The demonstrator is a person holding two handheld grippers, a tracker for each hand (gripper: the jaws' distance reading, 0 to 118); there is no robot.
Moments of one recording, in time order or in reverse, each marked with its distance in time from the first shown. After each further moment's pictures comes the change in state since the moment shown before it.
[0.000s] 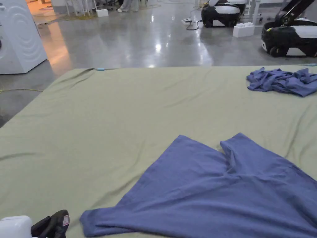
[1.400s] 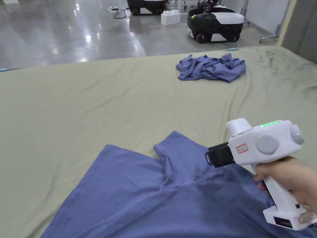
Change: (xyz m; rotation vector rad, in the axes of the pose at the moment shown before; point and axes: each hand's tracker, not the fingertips) left arm 0.015 -0.016 -0.094 -0.205 -0.049 -0.102; right arm 0.008 0.056 -0.380 -0.625 0.155 0.190
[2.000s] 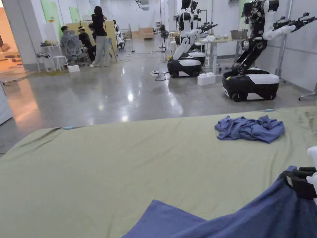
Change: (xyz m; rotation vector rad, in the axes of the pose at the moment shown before) left arm -0.002 0.101 0.072 0.246 -0.105 -0.040; right arm -0.030 -0.019 0.239 0.521 -0.079 0.054
